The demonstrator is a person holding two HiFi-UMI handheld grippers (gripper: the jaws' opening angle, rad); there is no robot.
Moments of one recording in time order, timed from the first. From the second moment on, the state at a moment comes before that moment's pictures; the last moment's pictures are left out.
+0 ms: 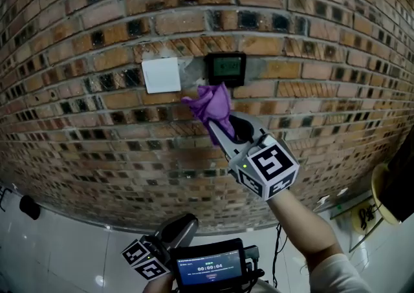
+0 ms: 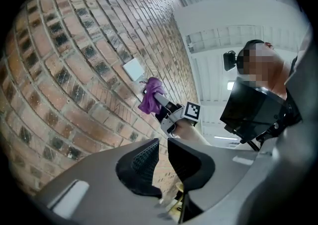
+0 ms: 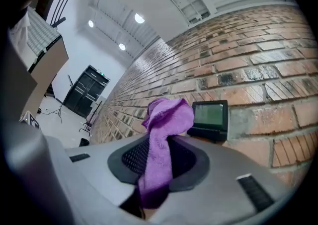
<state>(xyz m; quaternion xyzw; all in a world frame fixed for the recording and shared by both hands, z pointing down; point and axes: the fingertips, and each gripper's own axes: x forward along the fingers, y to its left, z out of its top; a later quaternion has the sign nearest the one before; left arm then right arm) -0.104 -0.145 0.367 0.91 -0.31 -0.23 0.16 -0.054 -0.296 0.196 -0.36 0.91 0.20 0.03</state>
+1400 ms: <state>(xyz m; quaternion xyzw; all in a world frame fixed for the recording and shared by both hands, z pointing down) -0.098 -0.153 0.364 0.91 -0.31 -0.22 0.15 -0.042 -0.349 0.128 -0.45 0.84 0.32 0.04</state>
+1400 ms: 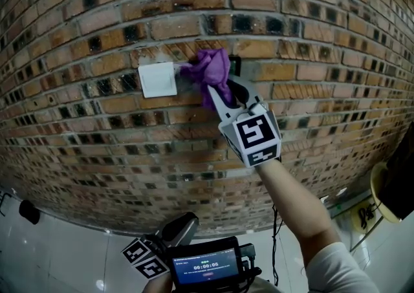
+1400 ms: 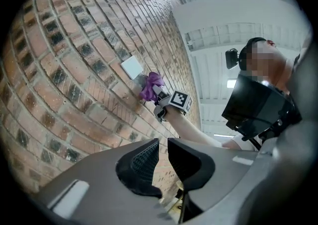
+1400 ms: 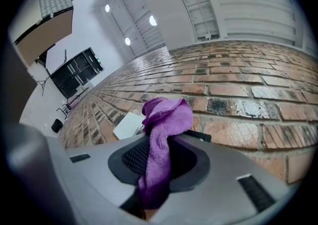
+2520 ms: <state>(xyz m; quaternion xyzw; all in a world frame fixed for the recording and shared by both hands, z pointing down) -0.066 -0.155 0.363 0.92 -0.28 -0.21 0.16 0.072 -0.353 0.128 -0.53 0.79 0.30 0.03</state>
